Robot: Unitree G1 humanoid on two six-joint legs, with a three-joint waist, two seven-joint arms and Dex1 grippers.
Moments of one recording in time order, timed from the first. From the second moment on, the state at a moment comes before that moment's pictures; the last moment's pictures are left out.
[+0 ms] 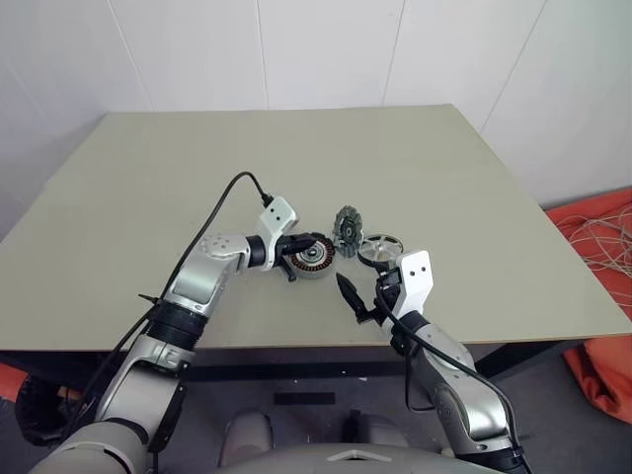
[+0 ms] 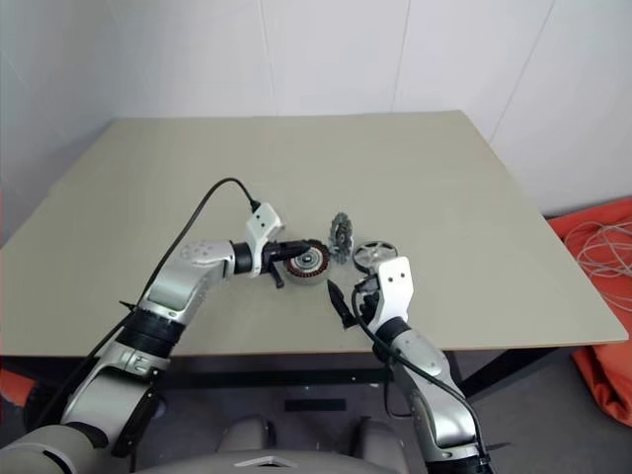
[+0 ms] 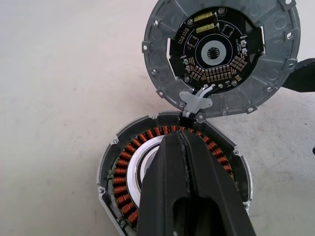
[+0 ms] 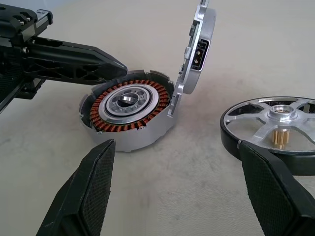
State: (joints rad) left arm -0.55 0.31 -0.23 0.21 -0.17 0.46 -0.80; right arm 0.14 -0.15 0.15 -0.33 0.21 0.32 0.29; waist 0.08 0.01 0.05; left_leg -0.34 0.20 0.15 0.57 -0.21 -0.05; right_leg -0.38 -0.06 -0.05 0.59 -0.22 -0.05
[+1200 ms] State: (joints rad) left arm -0.54 0.32 -0.27 0.19 -0.15 0.58 -0.84; right arm 0.17 -0.15 0.14 -0.33 0.21 0.29 0.31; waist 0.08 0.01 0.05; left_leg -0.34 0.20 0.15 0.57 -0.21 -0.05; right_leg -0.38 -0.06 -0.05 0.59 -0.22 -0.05
